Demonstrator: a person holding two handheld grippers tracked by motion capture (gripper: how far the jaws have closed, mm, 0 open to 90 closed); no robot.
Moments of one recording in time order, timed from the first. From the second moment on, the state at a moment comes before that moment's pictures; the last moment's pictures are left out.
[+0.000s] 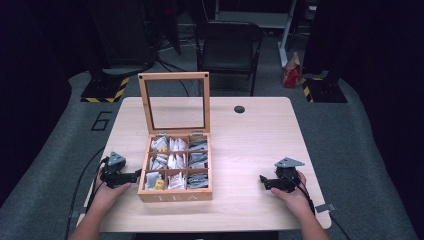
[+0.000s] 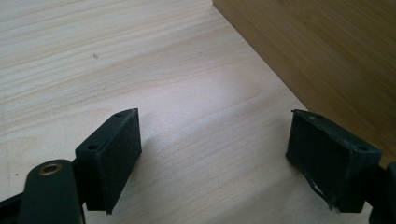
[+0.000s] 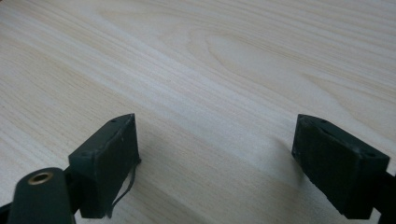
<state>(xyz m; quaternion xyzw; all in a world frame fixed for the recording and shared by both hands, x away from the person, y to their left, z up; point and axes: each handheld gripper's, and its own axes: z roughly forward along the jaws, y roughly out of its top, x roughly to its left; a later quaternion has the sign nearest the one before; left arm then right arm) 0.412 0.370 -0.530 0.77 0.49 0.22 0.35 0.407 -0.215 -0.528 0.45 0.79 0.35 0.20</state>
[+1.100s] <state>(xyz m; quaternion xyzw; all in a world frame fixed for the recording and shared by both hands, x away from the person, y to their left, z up) 0.413 0.370 -0.530 0.77 0.49 0.22 0.35 0.404 -0.211 -0.524 0.44 0.80 0.36 0.20</state>
